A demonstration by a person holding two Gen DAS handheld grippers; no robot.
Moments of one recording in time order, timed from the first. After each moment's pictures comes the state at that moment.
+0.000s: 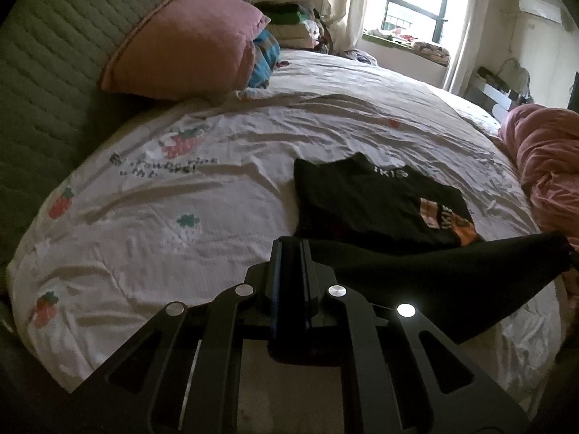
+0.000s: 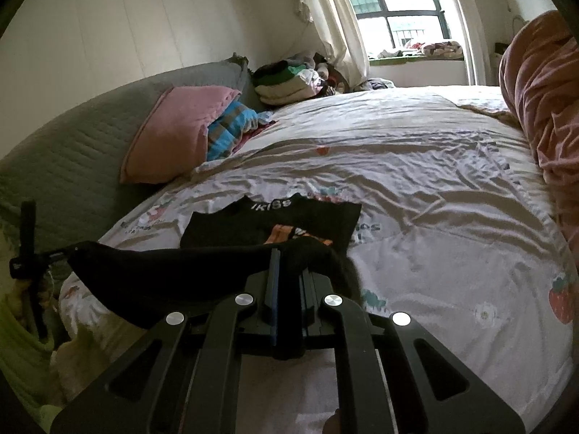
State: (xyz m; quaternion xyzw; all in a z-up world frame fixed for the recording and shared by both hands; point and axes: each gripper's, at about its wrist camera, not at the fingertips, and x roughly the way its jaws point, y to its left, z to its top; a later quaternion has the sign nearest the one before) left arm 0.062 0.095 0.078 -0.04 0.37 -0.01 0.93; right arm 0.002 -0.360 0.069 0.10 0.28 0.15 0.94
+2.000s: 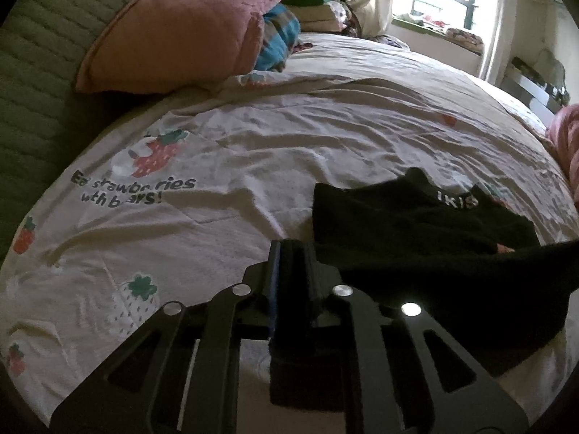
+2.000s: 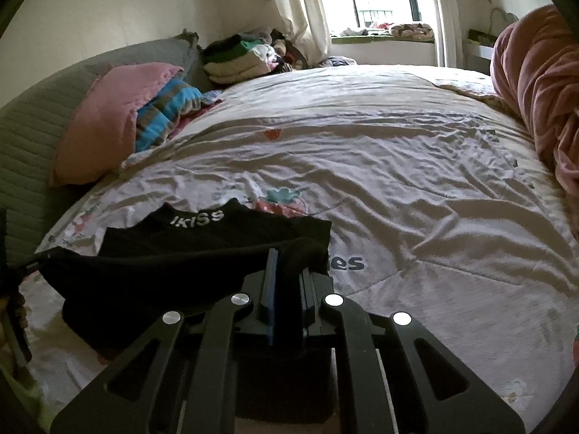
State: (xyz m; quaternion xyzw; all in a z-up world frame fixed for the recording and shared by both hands) left arm 0.219 0.085 0.009 -0.03 0.39 0.05 0.92; right arm 0.166 -0.348 0.005 0.09 0.34 0.06 0.94
